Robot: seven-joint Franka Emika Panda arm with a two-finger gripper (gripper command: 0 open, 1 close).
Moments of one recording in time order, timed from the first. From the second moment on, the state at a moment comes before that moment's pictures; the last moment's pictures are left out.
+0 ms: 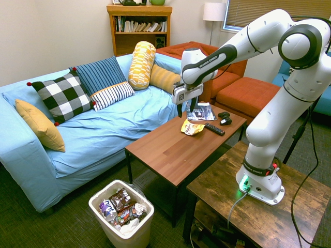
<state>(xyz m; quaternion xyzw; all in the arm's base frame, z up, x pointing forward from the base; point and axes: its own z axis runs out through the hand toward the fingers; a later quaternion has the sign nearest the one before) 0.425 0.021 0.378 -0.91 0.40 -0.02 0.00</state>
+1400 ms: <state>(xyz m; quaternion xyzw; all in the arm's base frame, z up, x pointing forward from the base) 0.606 -0.184 0.170 -0.76 0.64 0.03 -0.05</state>
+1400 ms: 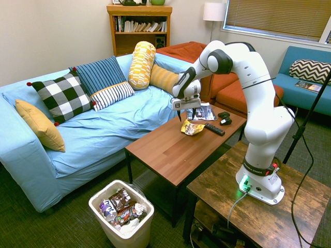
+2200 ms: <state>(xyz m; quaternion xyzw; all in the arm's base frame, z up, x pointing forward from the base) 0.614 -0.212 0.115 -0.73 0.67 0.05 -0.08</state>
